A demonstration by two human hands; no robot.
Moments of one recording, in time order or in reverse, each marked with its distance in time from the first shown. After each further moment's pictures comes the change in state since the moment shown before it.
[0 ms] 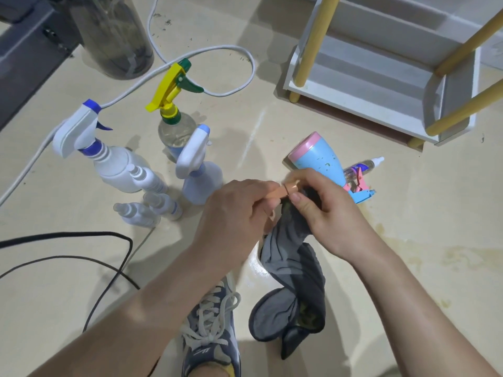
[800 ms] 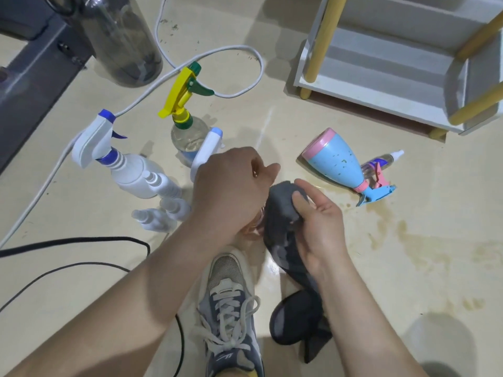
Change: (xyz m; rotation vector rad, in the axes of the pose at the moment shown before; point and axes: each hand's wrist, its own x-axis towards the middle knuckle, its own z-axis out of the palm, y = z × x) left_hand 0.040 0.006 -0.032 0.389 0.034 -0.243; right_hand 0.010 0.020 0.087 1.024 0.438 0.573
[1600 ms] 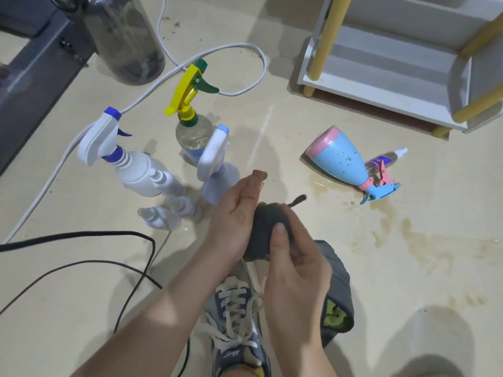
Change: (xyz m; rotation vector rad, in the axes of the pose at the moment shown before) left_hand -0.038 -0.033 0.040 -0.977 -0.171 -0.261; right_hand -0.106 0.012 0.036 -0.101 0.053 -0.309
